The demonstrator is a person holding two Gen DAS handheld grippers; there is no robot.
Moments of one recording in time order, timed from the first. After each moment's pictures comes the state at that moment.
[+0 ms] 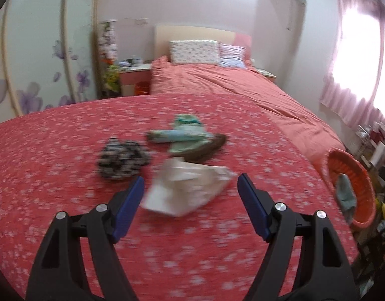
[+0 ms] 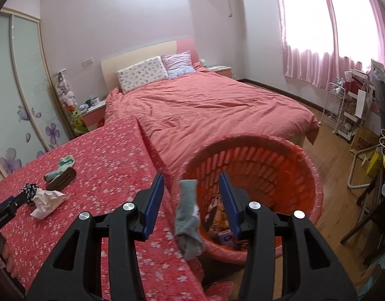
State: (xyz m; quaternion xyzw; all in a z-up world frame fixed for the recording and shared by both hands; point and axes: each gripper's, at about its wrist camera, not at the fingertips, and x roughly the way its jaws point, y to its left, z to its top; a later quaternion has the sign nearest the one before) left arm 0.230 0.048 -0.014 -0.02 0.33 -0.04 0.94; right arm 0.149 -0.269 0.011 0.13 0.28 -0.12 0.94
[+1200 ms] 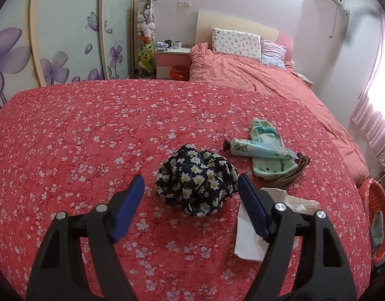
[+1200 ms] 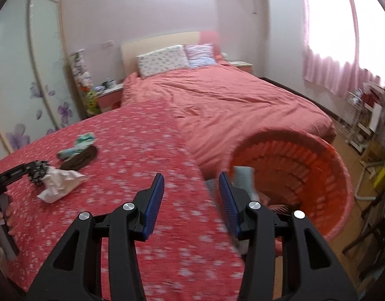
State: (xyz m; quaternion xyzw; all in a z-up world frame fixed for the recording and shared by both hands) left arm 0.301 0.130 -0.040 -0.07 0.38 0.04 0.92; right arm 0.166 -0.219 -0.006 0.09 0.31 -0.09 0.94
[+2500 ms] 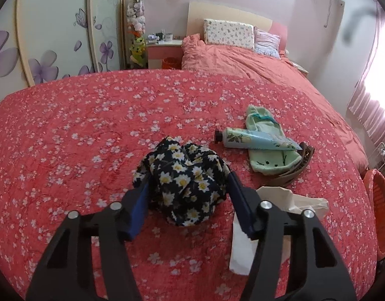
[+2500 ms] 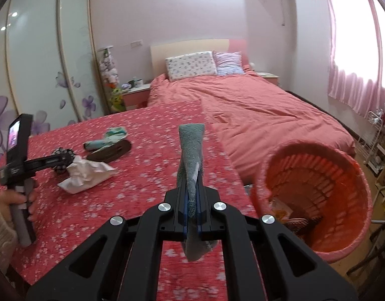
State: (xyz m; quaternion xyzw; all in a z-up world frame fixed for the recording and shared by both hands) left arm 0.327 0.117 -0.064 -0.05 0.40 0.02 0.91; right arm 0.168 -0.168 -0.002 0.06 0.29 0.00 0.96
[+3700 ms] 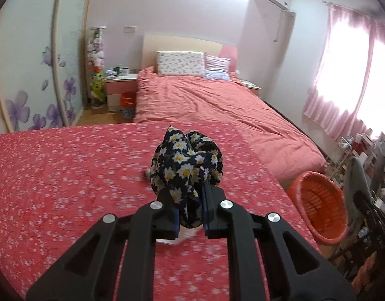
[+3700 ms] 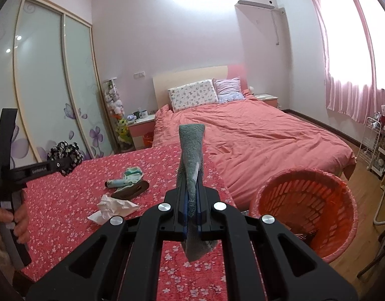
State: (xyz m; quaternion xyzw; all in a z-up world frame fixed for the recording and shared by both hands) left arm 0.236 0.049 0.066 -0.04 0.32 -0.11 0.94; right arm 0.129 -0.183 0.061 0.09 0.20 0.00 0.97
